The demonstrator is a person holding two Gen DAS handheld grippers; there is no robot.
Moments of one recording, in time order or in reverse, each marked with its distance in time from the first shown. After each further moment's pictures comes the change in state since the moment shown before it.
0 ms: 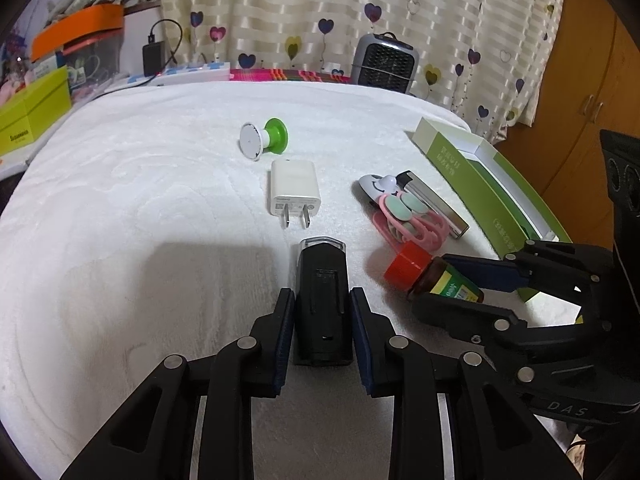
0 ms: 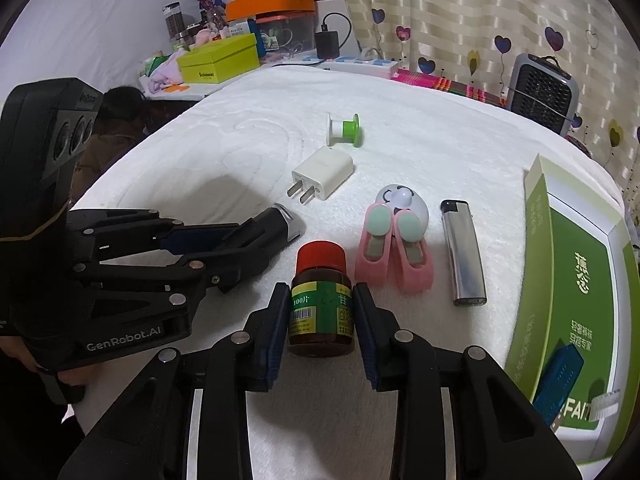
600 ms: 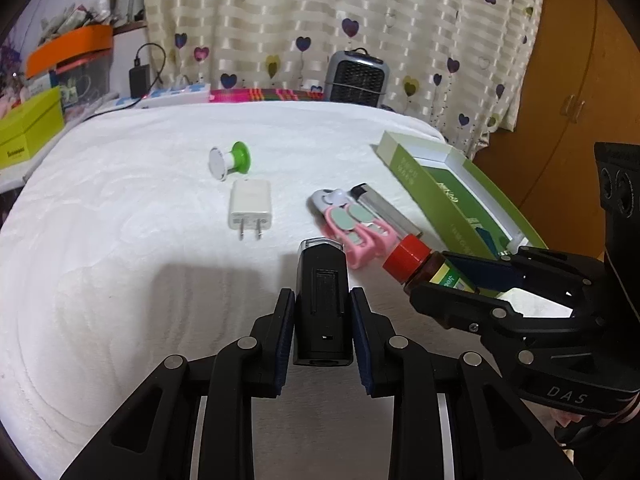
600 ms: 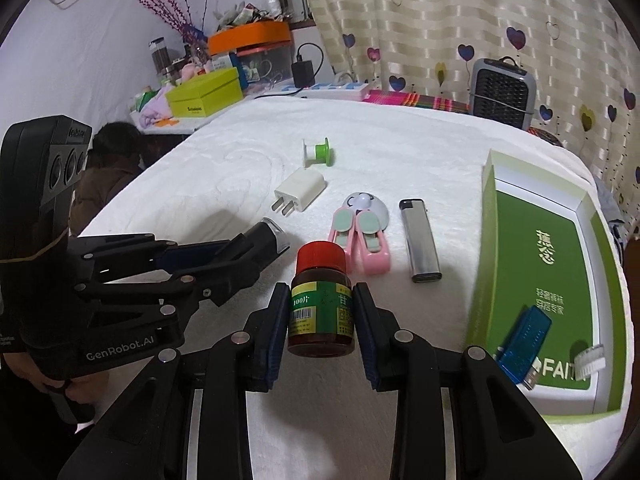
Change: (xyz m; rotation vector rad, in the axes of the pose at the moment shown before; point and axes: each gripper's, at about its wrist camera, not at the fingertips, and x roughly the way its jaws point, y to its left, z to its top) left arm -0.022 -0.033 -0.005 0.032 -0.058 -0.032; right arm -0.037 -0.011 -0.016 0.084 -0.097 -0.018
